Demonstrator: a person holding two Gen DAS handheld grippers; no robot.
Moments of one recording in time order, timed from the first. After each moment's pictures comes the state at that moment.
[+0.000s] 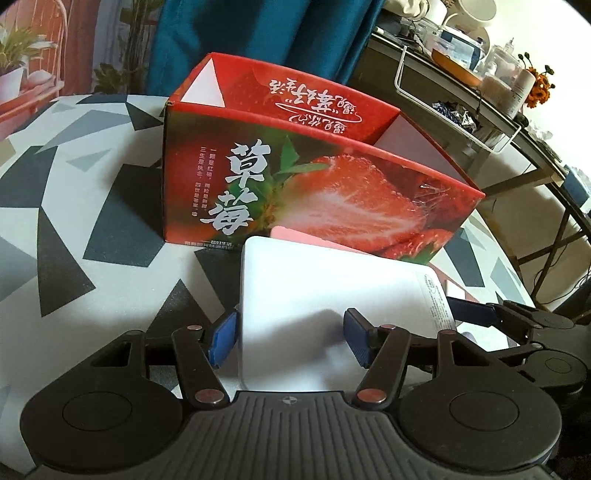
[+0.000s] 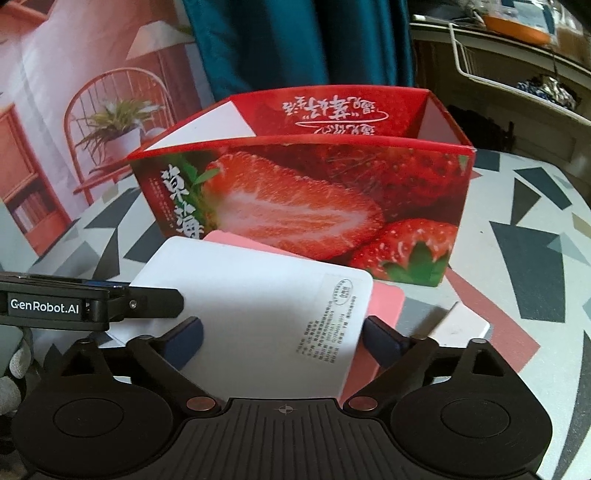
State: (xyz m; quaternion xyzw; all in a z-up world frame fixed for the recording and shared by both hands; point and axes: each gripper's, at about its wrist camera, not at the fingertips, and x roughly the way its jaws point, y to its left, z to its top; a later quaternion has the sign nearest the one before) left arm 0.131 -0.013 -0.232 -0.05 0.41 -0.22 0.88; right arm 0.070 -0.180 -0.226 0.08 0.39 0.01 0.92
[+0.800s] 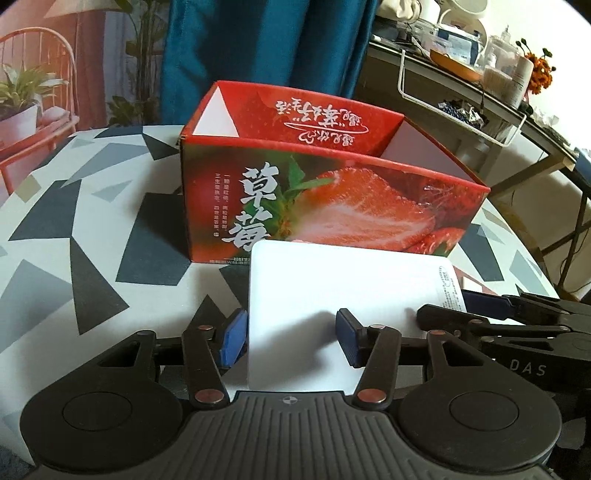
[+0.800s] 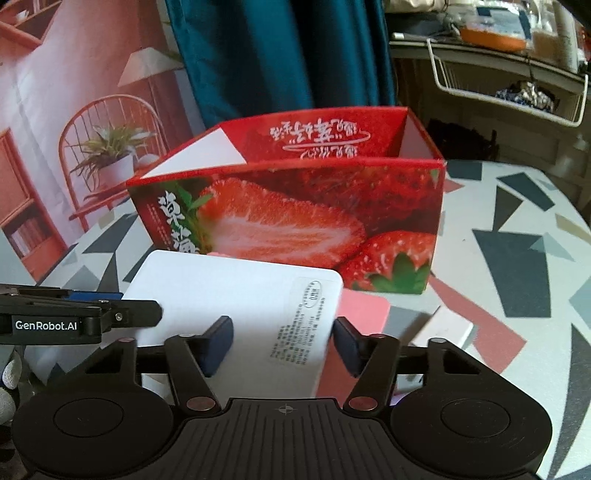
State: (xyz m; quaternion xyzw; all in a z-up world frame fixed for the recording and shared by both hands) left arm 0.115 -0.010 -0.216 0.00 0.39 -0.19 0.90; right arm 0.052 -0.183 -0.216 0.09 0.34 -0.01 0.93
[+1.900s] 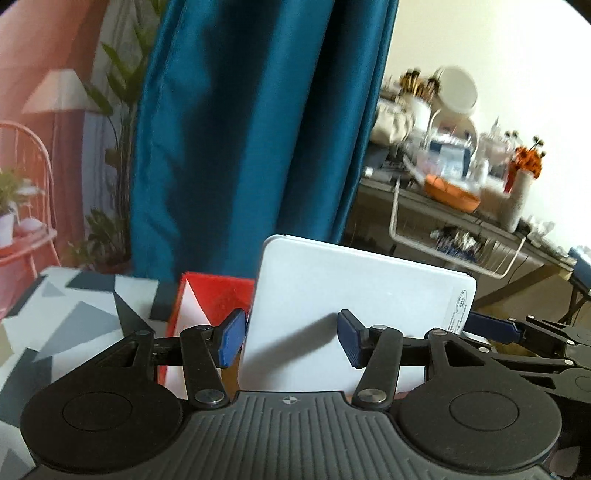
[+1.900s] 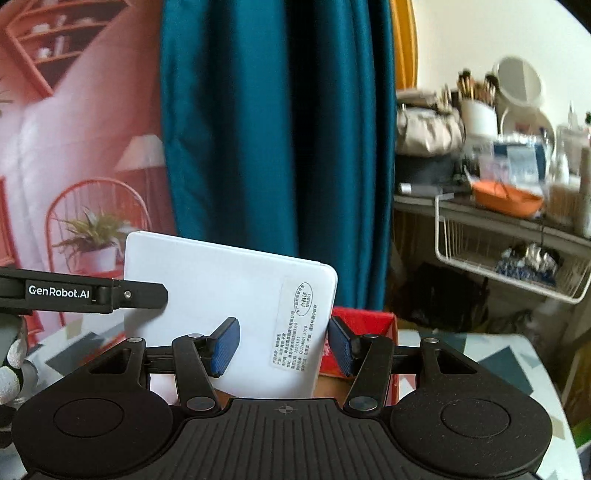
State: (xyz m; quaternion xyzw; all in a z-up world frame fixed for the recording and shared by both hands) left arm 0.227 -0.062 -0.116 -0.03 0.24 -0.20 0.95; right arm 0.165 -0.236 -0.109 0.01 0.21 -0.03 0.98
